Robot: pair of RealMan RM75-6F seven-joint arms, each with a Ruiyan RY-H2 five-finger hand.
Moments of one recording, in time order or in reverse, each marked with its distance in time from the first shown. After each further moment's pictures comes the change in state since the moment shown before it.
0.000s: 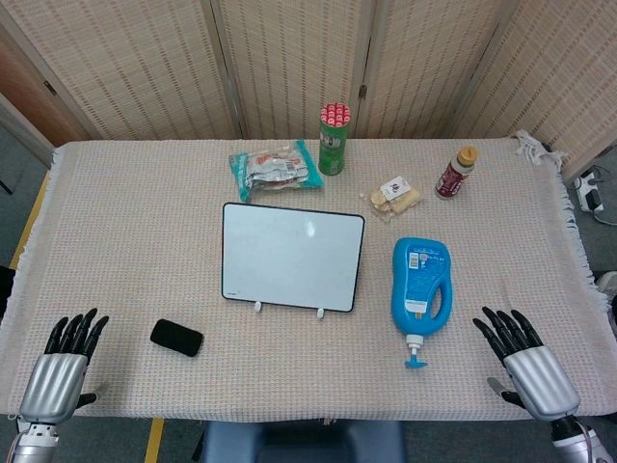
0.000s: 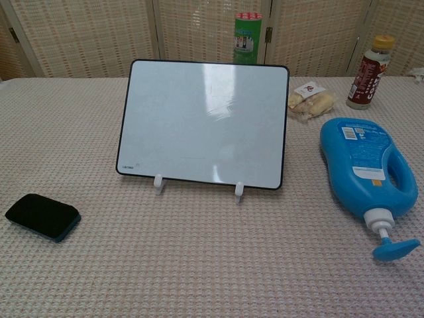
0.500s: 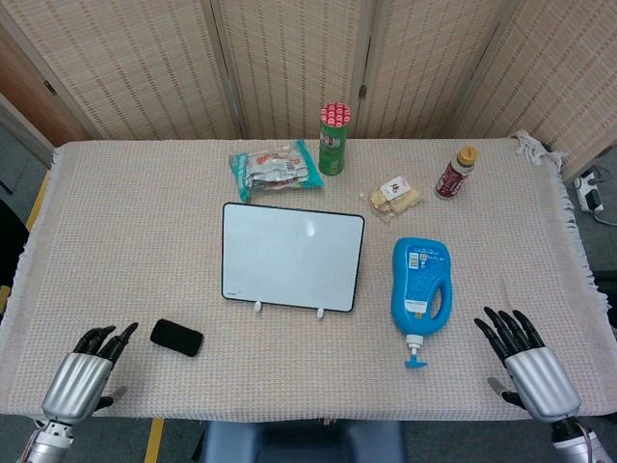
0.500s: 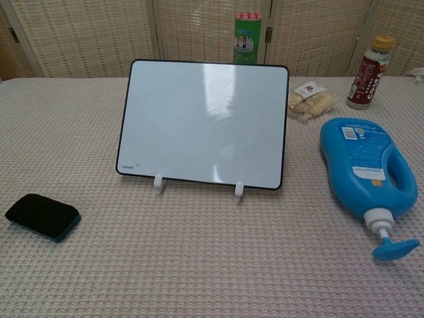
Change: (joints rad) left arm -0.060 0.005 0.040 0.048 0.128 -0.077 -0.039; right arm -0.009 -0.010 0.004 0.002 0.002 0.014 -0.016
